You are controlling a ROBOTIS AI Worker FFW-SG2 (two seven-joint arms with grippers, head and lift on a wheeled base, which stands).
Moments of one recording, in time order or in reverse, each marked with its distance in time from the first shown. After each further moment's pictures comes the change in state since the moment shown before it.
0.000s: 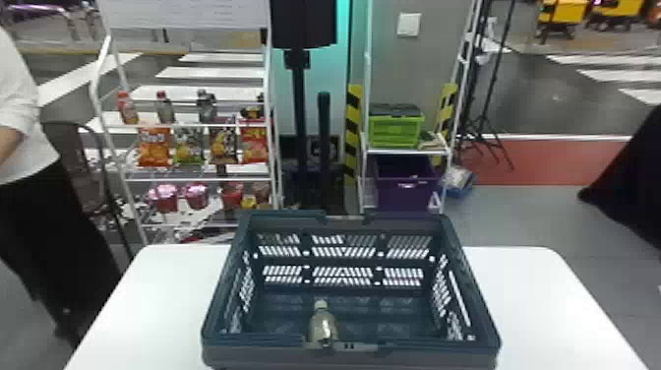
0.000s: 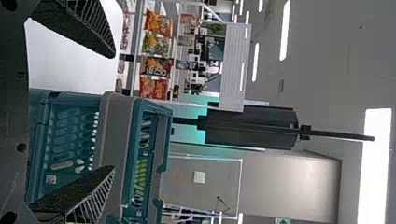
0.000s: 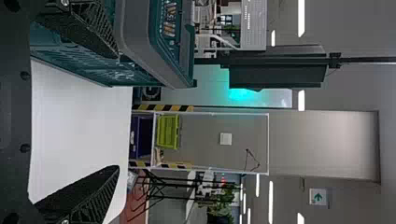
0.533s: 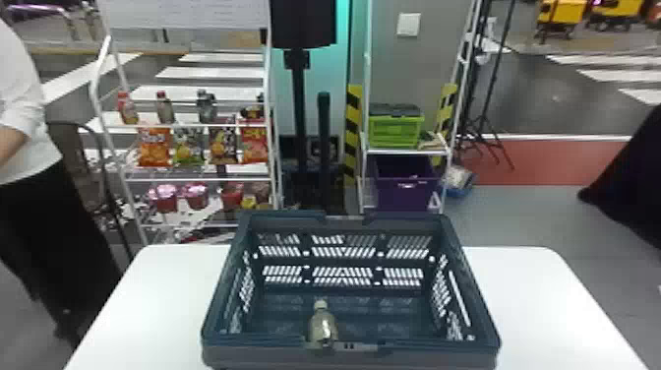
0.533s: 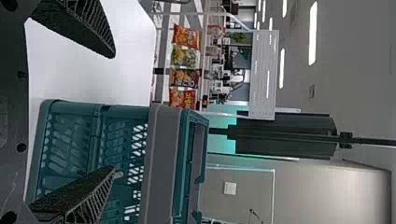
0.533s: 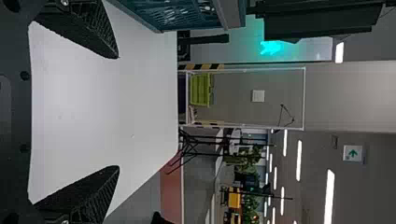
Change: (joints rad) left arm -0.006 -0.027 -0.001 0.063 -0.002 0.076 0.026; right arm -0.103 0.000 -0.122 0.335 -0.038 -0.096 0.002
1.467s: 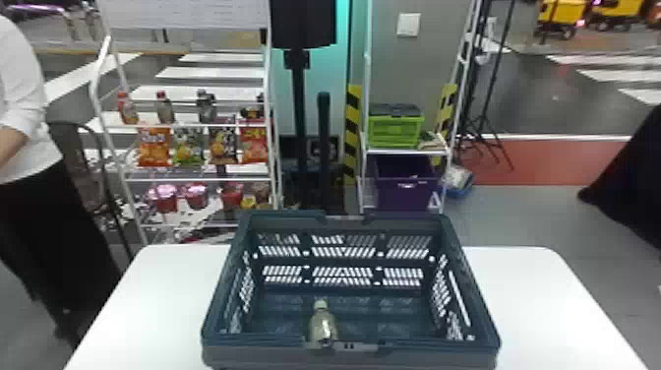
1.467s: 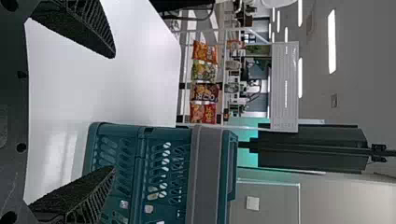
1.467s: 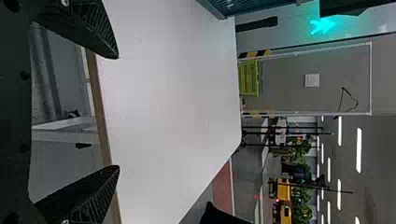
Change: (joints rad) left arm 0.029 -0.033 0.037 0.118 0.002 -0.046 0.010; right arm -0.076 -0.018 -0.002 0.326 0.007 -0.024 0.000
